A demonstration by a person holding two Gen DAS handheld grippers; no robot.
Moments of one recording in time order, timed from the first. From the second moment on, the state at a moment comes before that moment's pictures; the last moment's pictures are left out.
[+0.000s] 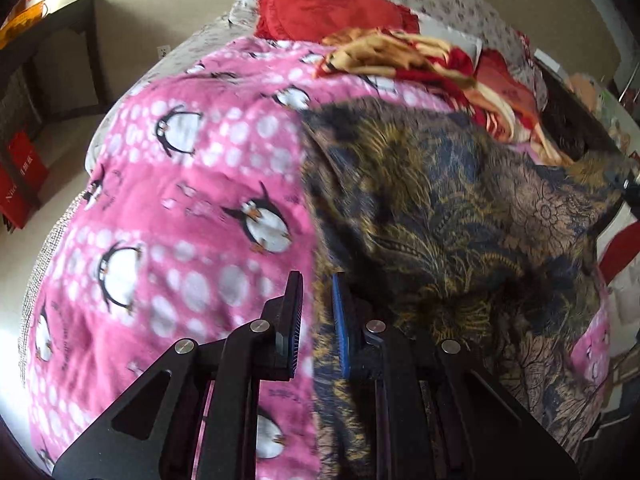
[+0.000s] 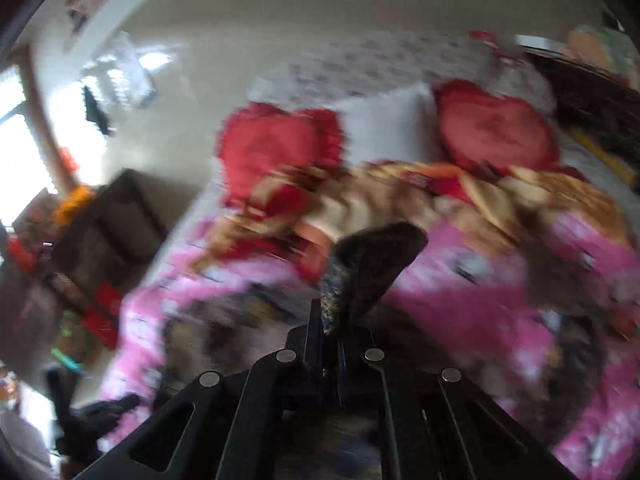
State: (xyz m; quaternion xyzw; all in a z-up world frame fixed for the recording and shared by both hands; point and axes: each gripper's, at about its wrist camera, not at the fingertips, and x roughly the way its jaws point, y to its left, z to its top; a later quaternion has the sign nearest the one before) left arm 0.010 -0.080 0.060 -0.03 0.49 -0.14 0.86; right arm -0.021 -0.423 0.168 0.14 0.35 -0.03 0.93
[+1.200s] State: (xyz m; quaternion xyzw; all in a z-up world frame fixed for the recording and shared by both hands) left arm 0.029 -0.119 0.044 0.02 0.48 -0.11 0.87; right arm -0.051 -0.488 0.109 0.17 0.38 -0.07 0.91
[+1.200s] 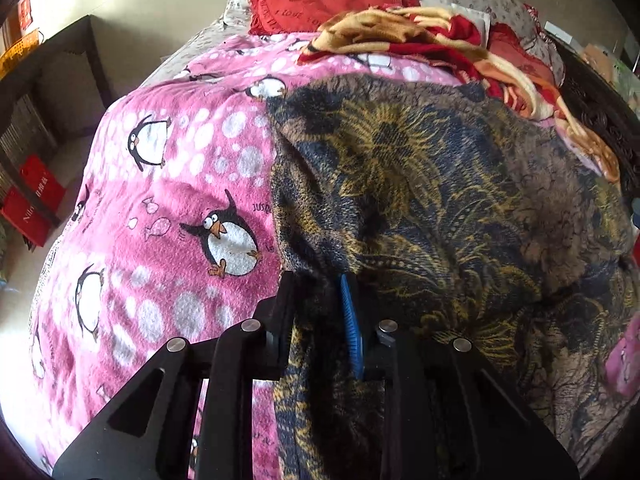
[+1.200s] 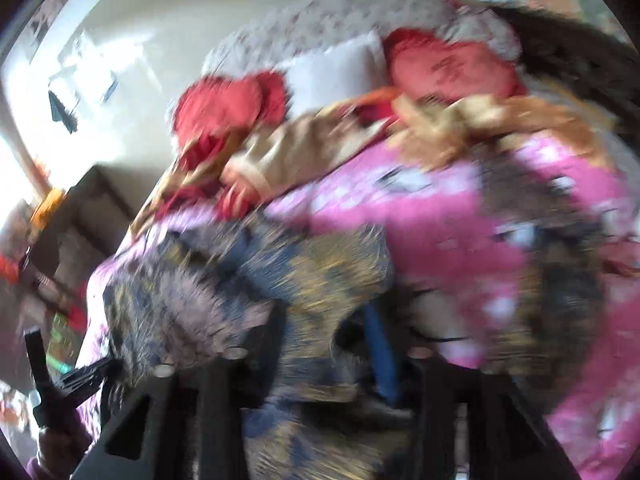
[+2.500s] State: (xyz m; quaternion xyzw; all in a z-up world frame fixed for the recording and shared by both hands) left arm 0.016 -0.149 0.059 0.04 0.48 -0.14 0.87; right arm 0.002 -0.503 0.092 0.02 0.39 -0.12 0.91
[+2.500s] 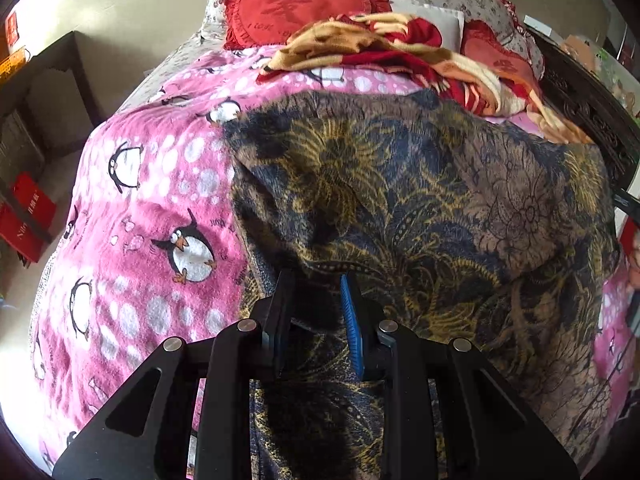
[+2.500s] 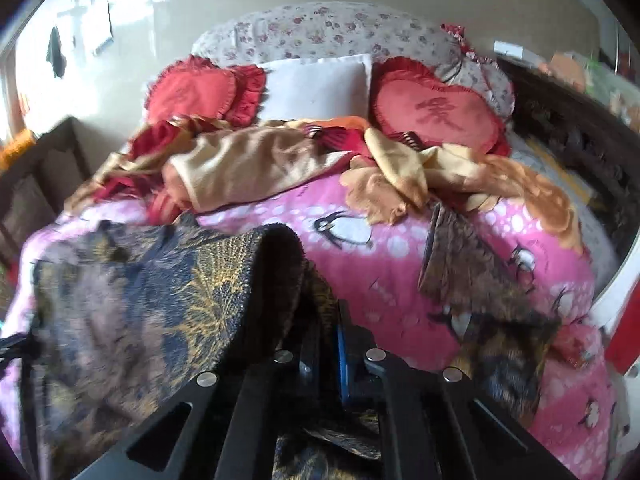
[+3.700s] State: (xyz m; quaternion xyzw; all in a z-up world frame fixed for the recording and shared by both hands) left arm -0.001 -0.123 0.062 0.03 0.48 -0.13 0.87; right arm -0.091 -0.512 0.082 0.21 0.42 -0.10 0.88
